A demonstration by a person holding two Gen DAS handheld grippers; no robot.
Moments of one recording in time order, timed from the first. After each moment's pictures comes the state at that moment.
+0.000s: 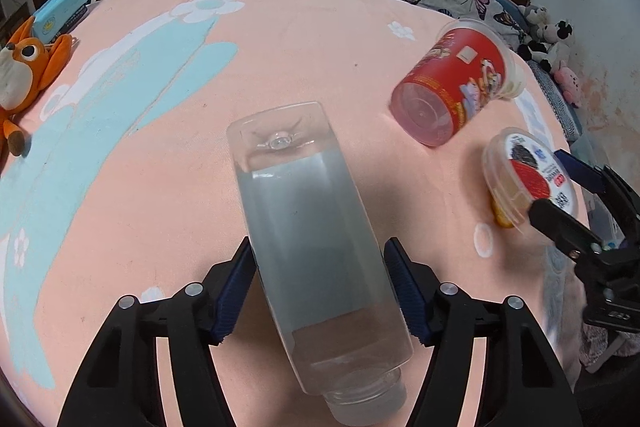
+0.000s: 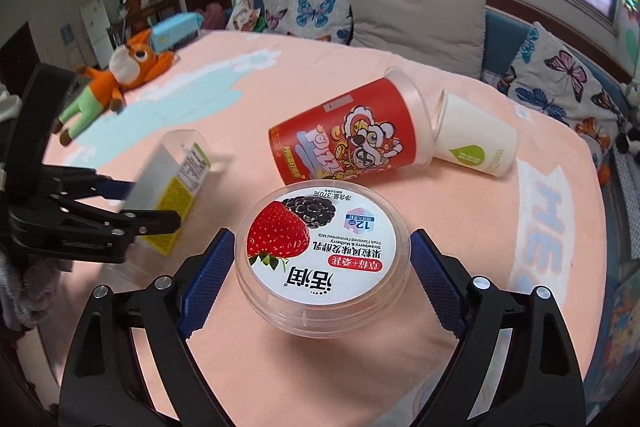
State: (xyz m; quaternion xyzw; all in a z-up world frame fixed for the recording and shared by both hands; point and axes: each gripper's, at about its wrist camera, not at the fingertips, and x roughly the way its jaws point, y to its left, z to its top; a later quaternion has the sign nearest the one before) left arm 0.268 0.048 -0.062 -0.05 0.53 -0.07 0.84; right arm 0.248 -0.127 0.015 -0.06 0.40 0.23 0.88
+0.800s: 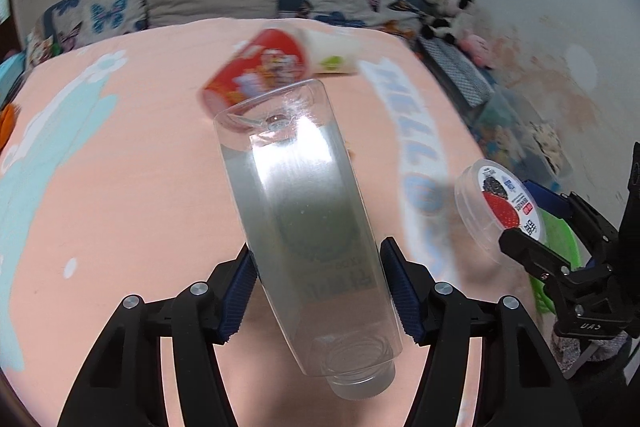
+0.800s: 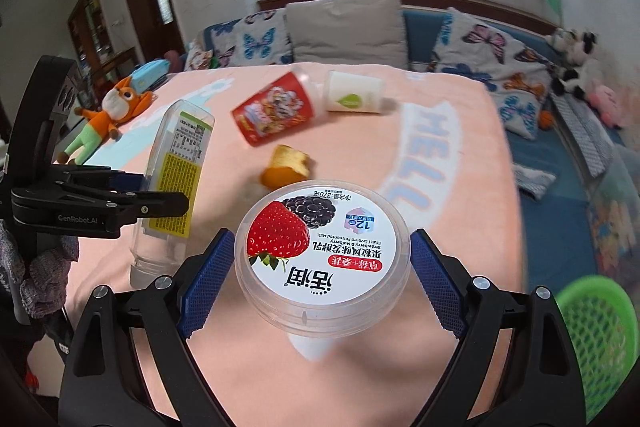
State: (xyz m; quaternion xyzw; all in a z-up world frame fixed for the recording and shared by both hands) left arm 0.185 -0.055 -0.010 -0.01 0.48 -0.21 0.85; right arm 0.110 -0.239 0.043 0.01 0.38 0.13 0.92
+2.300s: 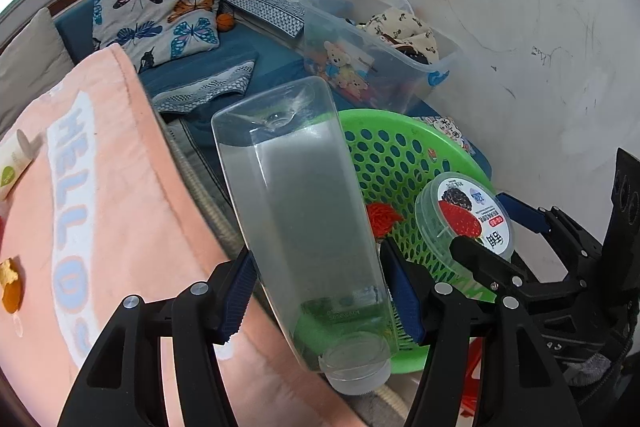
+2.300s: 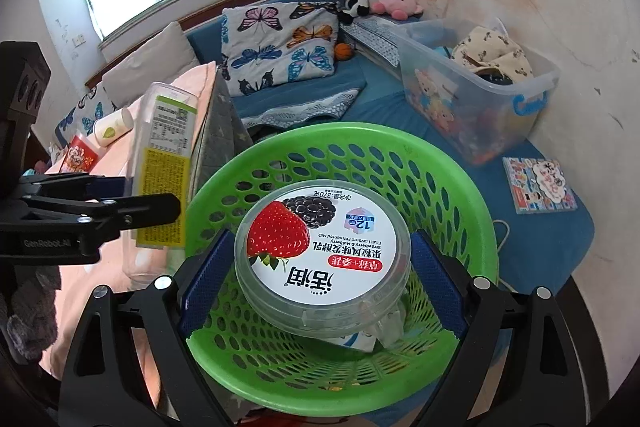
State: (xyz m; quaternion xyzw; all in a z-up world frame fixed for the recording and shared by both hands) left arm 0.106 -0.387 -0.020 0.15 0.47 -0.42 0.76; right arm -0.046 -0.483 0.003 0.17 0.37 -0.15 0.90
